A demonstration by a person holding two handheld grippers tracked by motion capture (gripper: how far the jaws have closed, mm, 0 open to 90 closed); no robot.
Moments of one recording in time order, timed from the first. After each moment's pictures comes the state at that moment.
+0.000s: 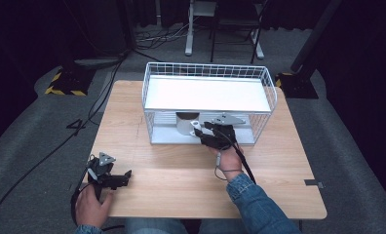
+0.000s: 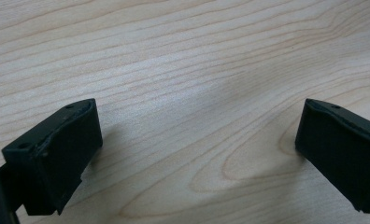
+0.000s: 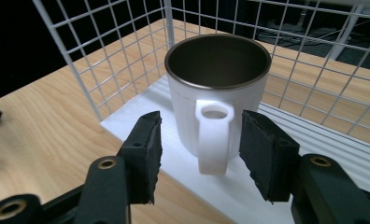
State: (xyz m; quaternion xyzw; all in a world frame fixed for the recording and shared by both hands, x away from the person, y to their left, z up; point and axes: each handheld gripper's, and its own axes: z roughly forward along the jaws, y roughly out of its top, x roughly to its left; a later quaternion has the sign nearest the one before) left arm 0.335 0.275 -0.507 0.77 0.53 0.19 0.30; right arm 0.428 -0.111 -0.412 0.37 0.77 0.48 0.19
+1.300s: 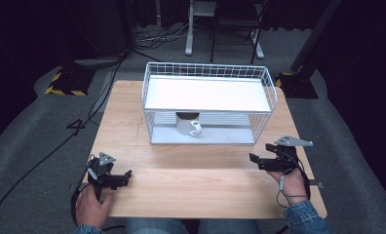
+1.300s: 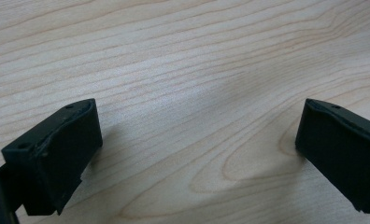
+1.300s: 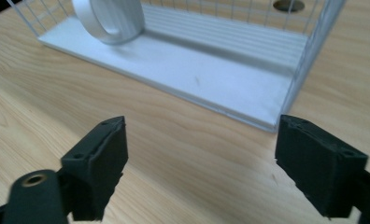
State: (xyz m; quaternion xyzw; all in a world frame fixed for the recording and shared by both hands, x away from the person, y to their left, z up) left arm 0.335 0.275 -0.507 0.77 0.53 0.19 0.30; right arm 0.373 -0.281 -0.426 0.45 0.77 0.41 0.17
